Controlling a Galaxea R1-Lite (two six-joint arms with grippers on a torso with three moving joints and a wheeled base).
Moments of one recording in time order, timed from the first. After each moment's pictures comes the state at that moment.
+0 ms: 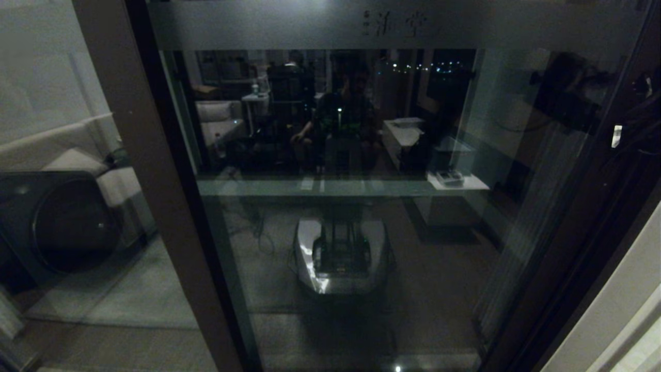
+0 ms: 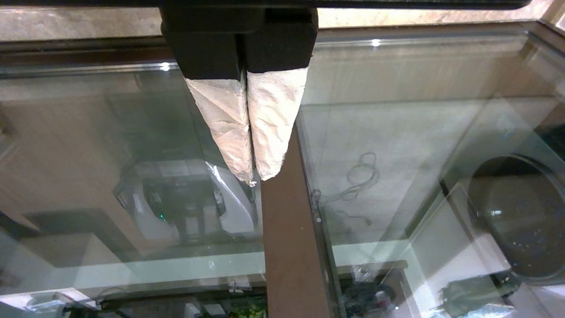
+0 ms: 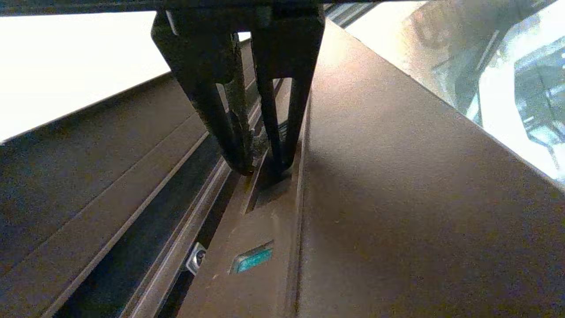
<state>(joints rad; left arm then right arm) 0.00 0.00 -0.03 0.09 -0.04 0.10 -0.39 2.11 -1.96 0.24 -0.24 -0.06</state>
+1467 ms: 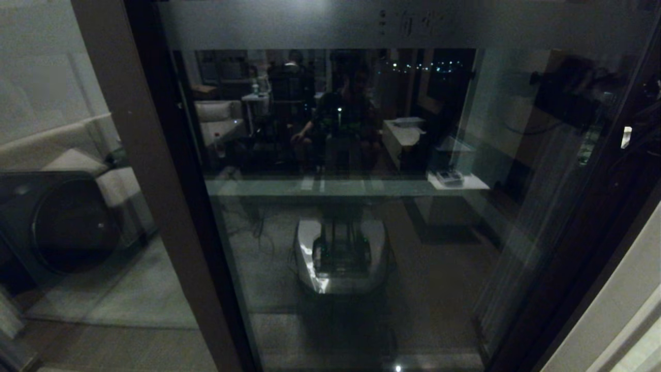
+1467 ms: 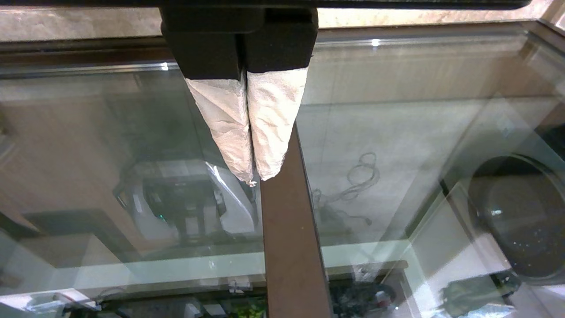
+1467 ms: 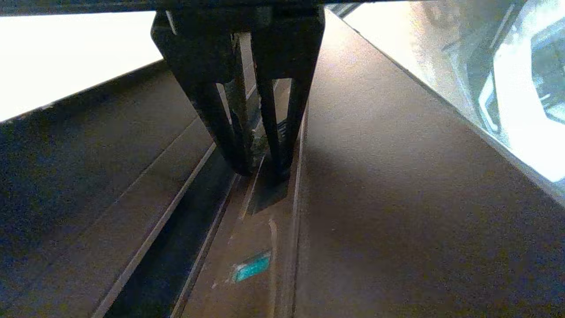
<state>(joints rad) 0.00 0.00 -0.03 0.09 -0.04 0.11 -0.41 2.13 -1.96 0.20 -0.24 -0.06</state>
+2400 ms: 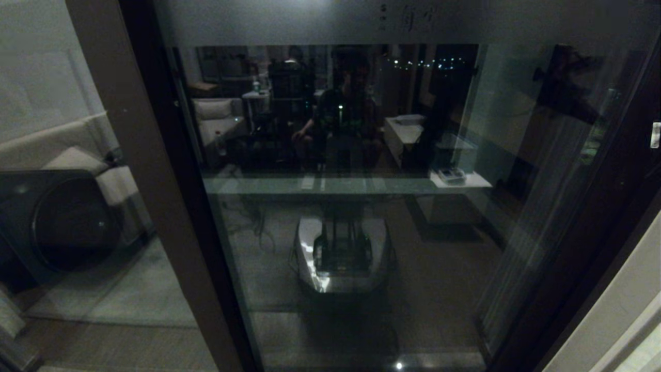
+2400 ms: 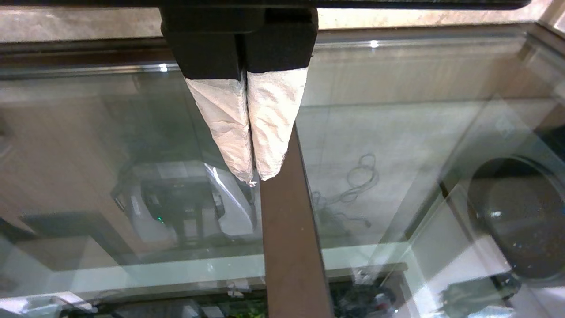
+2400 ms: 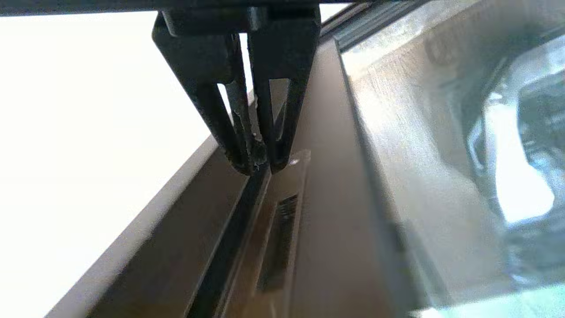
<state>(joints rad) 0.00 0.00 -0.03 0.09 -0.04 0.10 -0.43 1.84 -1.69 0.21 -0.17 -0.12</state>
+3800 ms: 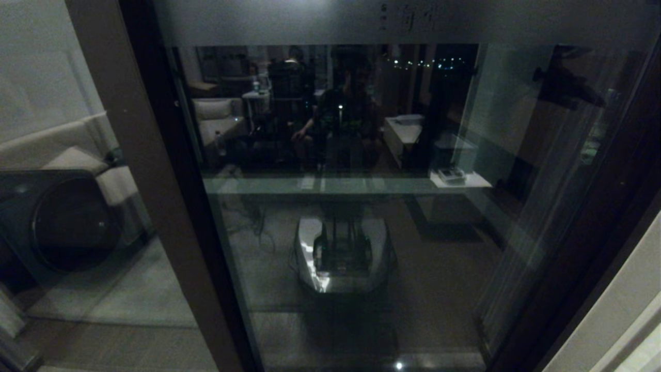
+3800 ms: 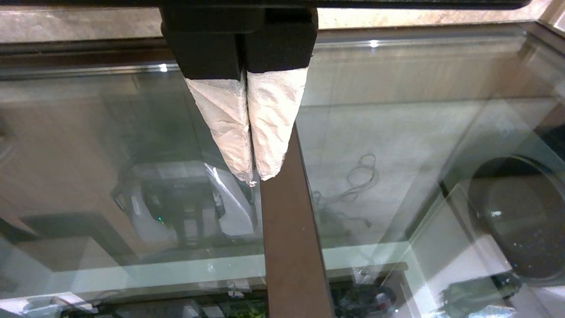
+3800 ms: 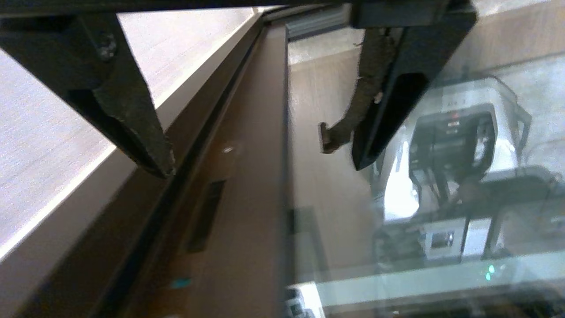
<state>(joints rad) 0.00 0.00 -0.03 0.09 -0.04 0.11 -0.54 1.76 -1.67 0.21 0.28 -0.15</state>
